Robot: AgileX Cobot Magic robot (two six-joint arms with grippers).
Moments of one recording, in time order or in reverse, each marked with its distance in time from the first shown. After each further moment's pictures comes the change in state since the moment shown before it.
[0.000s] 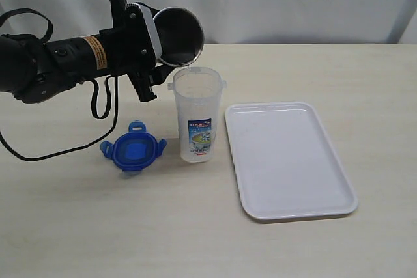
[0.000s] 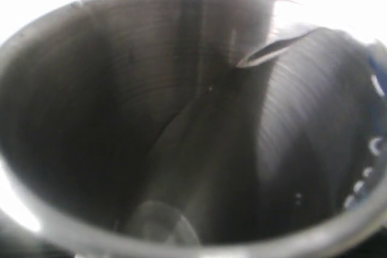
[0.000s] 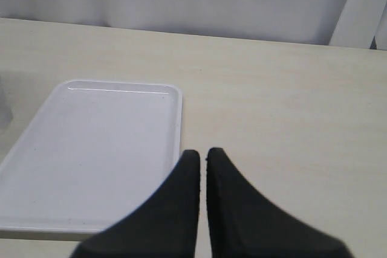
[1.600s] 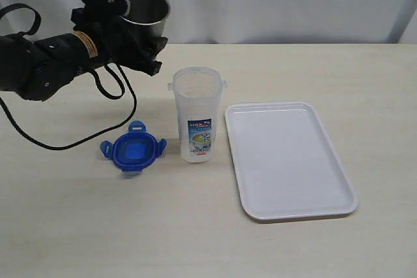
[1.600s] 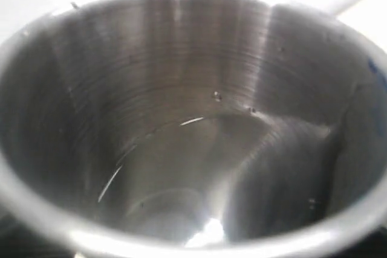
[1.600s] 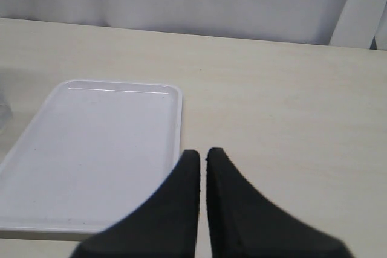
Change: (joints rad) left arm 0.021 -0.004 0.000 -0.362 0.097 -0.520; right arm 0.000 0.000 0.000 0.000 0.000 0.000
